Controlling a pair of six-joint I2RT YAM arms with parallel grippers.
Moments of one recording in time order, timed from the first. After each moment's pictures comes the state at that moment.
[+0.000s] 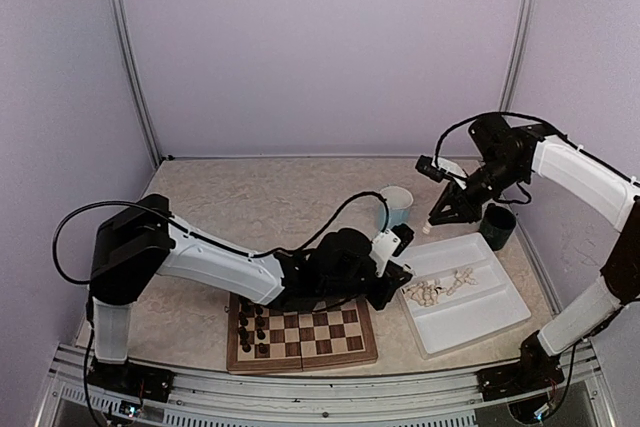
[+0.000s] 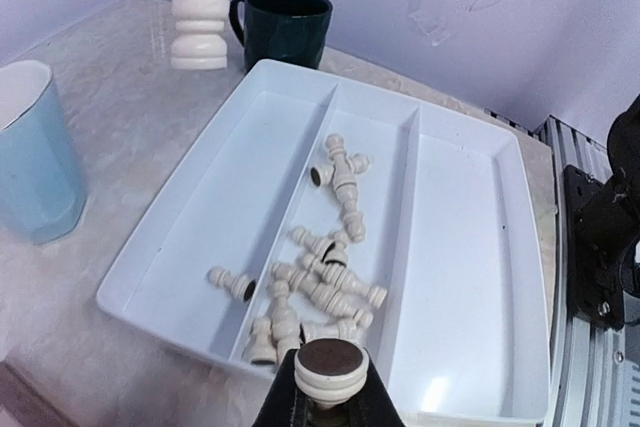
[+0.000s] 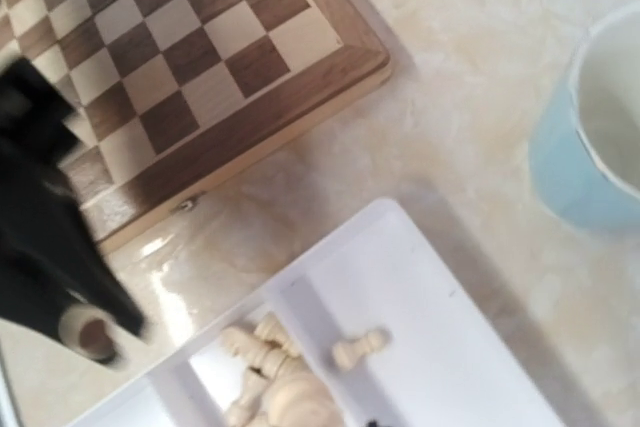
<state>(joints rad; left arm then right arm) -1.23 2.11 1.32 0.43 -0.04 -0.18 0.31 1.47 1.33 -1.04 -0.58 -0.71</state>
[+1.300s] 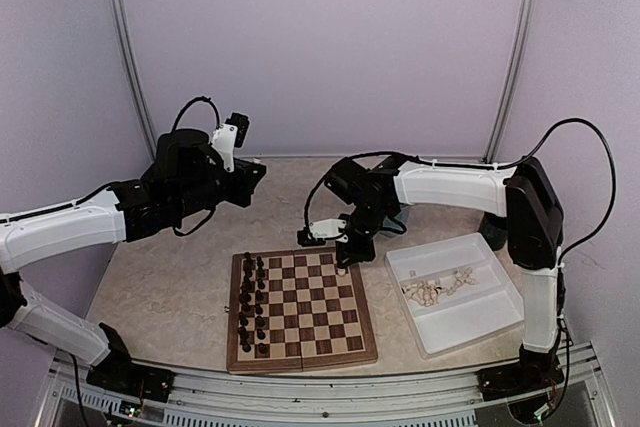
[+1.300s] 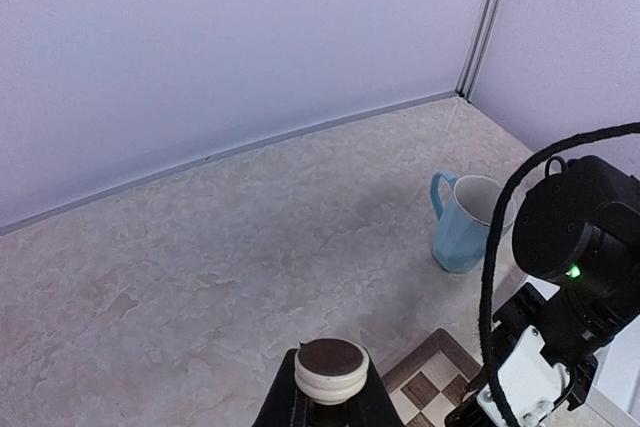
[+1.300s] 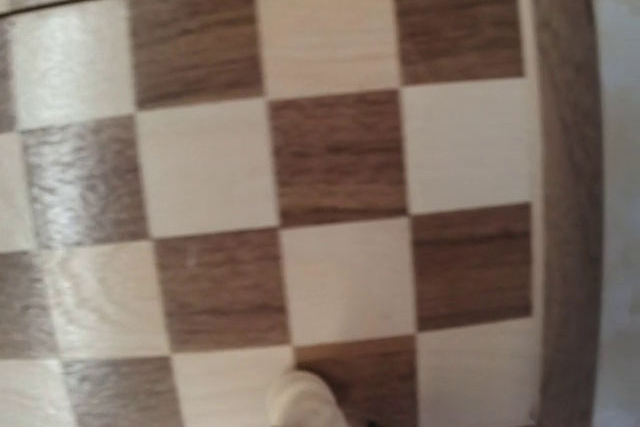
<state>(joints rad) -0.77 1.30 0.99 0.01 -0.20 -0.15 0.85 2.07 1.69 -0.89 -0.19 -0.74</state>
